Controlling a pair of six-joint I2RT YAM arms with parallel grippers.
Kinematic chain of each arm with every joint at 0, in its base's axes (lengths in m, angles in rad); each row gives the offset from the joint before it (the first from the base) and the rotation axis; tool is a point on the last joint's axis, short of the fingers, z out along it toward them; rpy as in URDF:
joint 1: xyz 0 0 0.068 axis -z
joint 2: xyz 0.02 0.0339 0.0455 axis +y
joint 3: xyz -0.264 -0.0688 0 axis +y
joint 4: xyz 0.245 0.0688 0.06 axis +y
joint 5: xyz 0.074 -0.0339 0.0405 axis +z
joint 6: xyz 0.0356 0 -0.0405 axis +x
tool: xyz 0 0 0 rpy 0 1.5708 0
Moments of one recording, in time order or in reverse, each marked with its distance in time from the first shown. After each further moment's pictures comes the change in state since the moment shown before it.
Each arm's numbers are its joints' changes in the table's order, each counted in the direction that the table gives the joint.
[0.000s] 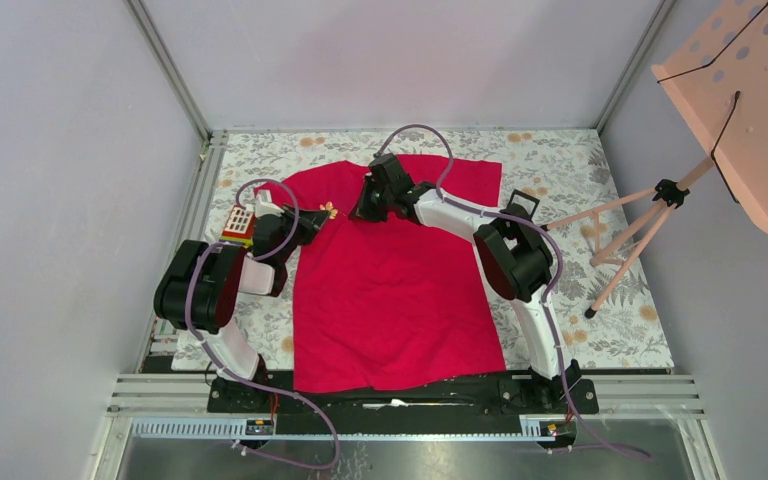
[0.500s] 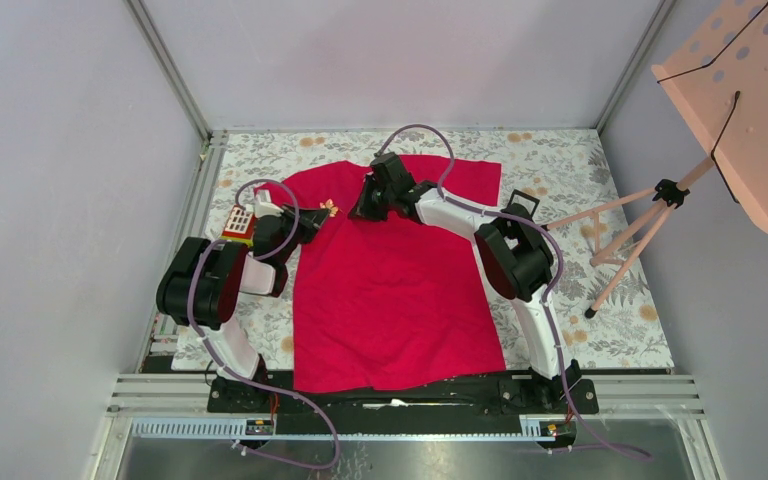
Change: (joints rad) left arm 0.002 0.026 0.000 -0.061 0.001 -0.027; right arm 0.007 0.000 0.000 -0.006 0.035 0.013
